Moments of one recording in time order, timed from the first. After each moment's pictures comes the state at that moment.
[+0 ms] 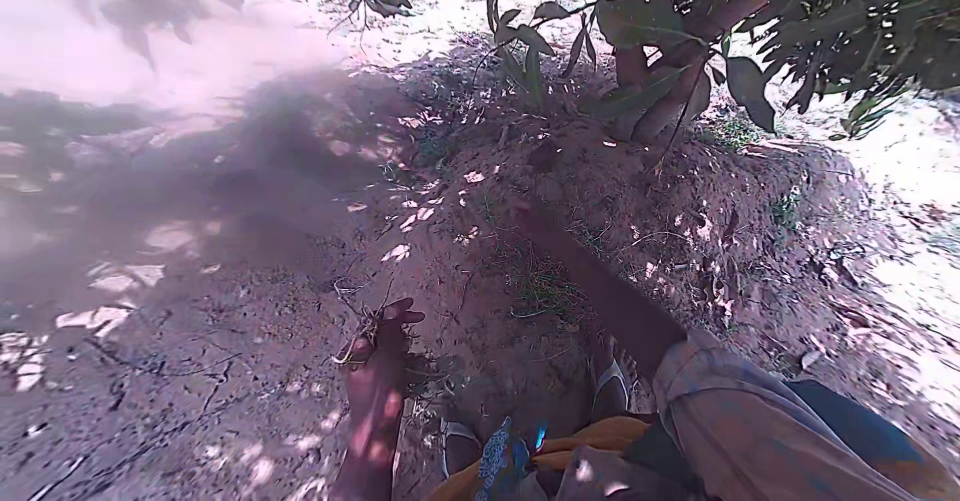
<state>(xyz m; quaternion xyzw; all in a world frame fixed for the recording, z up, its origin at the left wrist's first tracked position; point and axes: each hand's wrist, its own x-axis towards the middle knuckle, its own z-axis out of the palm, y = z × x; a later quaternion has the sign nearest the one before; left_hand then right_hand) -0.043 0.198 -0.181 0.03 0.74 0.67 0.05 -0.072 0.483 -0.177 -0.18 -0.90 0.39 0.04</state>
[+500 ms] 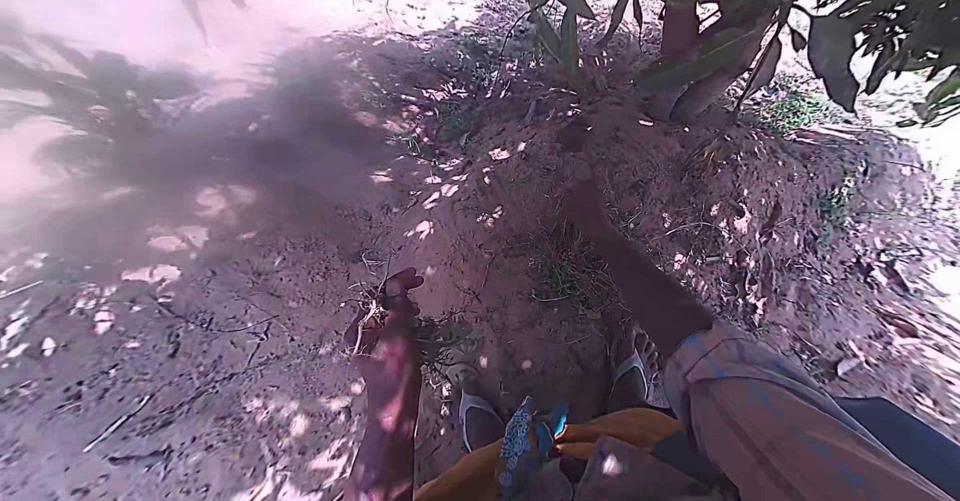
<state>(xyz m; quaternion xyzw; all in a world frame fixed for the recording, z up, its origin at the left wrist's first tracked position) -0.052 0.190 -0.187 0.06 0.73 0.68 -0.05 -0.071 0.505 -0.193 -0.29 -0.91 0.28 0.06</state>
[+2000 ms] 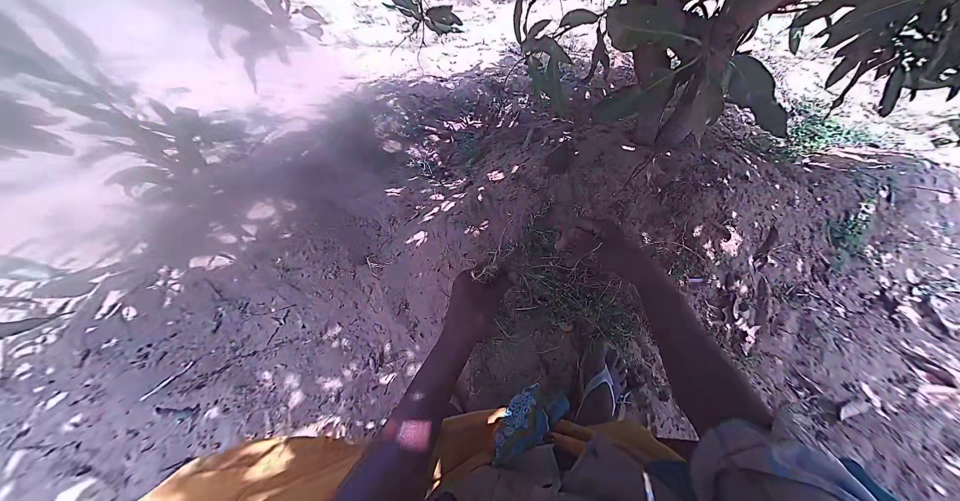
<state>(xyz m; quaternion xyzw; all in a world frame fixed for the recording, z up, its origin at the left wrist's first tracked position) 0.006 0.306 -0.134 0.17 0.83 0.51 0.17 0.067 0.542 -0.139 -0.04 -0.82 0.57 0.03</state>
